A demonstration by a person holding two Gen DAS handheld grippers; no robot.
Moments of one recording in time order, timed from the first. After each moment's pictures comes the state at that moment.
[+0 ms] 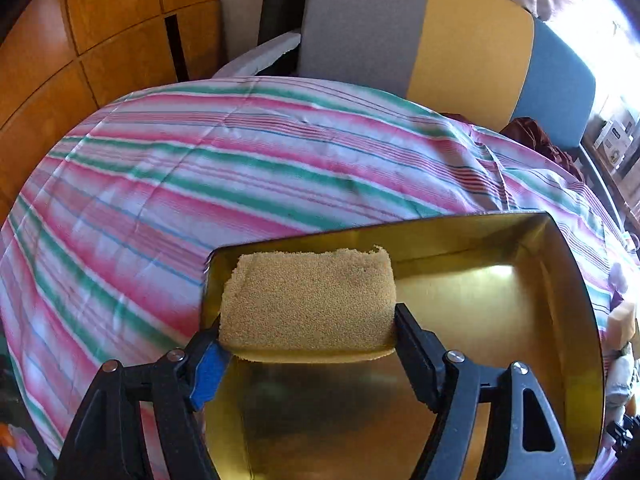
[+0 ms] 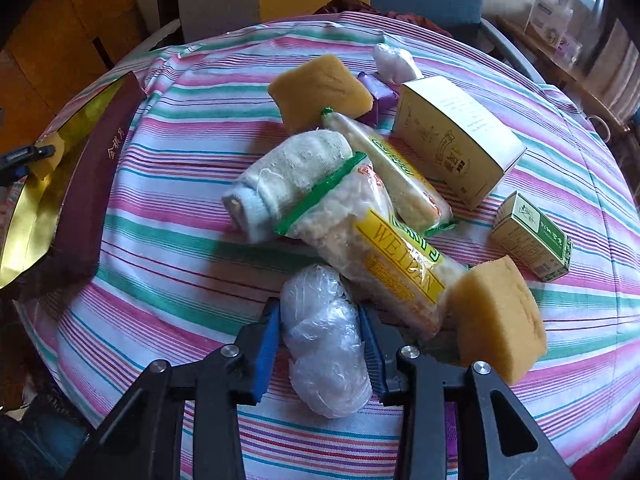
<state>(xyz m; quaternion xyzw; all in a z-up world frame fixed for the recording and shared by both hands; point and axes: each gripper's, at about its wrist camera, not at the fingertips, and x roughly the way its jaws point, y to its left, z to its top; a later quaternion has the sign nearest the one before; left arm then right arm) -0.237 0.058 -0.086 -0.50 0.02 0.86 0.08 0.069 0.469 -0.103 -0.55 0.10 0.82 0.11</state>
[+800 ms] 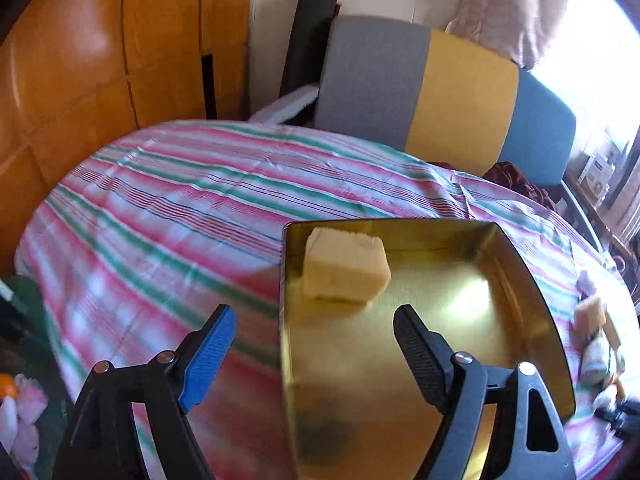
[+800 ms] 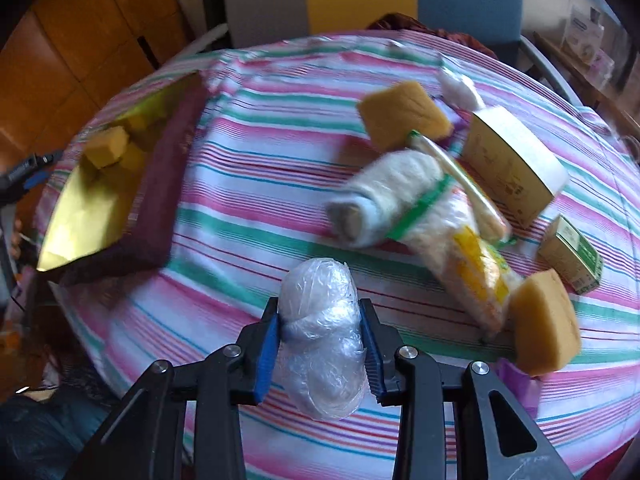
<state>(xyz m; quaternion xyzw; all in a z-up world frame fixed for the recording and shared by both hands) -0.124 0.010 -0.027 -0.41 -0.01 0.91 0.06 0.065 0.419 -0.080 -0.52 0.11 0.85 0.03</state>
